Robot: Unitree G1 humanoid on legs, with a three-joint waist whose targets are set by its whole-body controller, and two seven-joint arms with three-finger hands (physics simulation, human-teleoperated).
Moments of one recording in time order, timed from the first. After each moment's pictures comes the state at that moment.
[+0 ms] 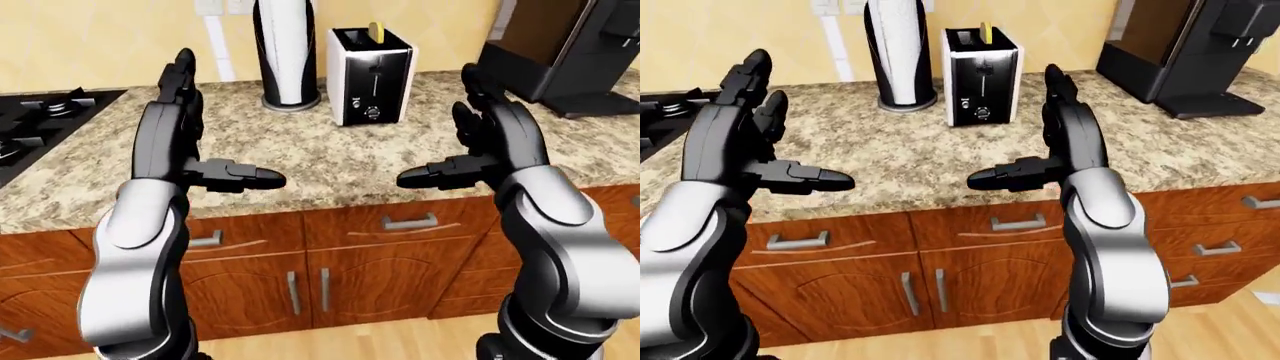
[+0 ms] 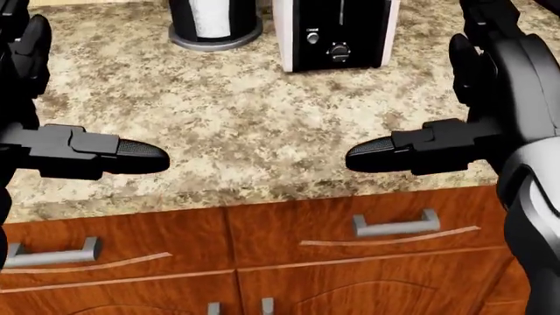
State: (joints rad) left arm -0.59 0.23 0.13 -0.71 0.11 1.10 -0.11; right arm -0.63 -0.24 -0.15 -0.70 -0.04 1.26 0.11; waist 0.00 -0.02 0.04
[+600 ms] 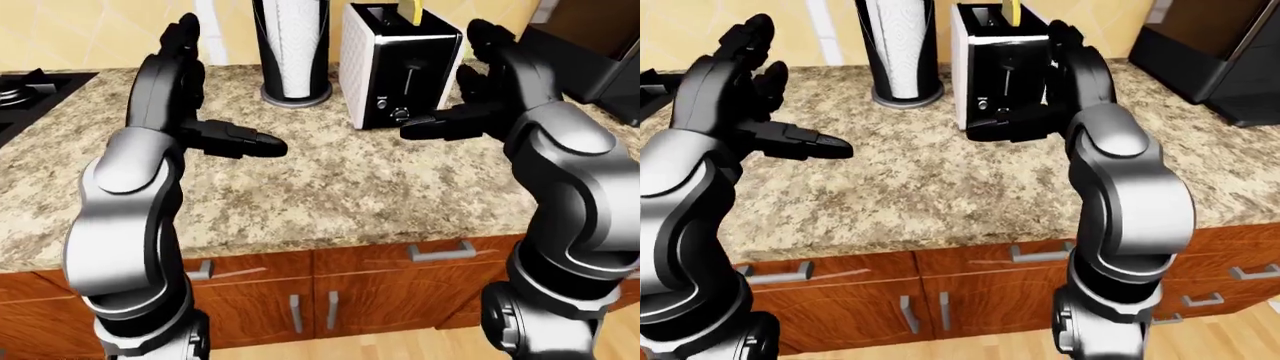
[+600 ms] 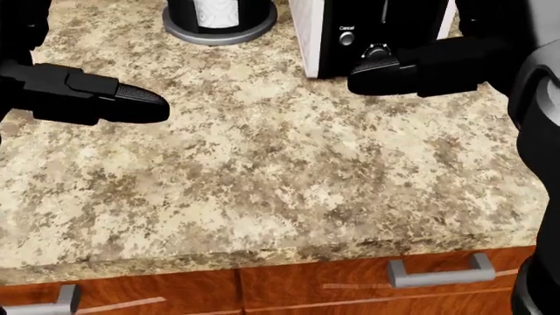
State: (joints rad) left arm -0.82 0.29 0.11 -0.58 0.14 1.23 -0.18; right arm -0.91 -0.32 -0.17 -0.49 0.02 1.36 0.08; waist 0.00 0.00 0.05
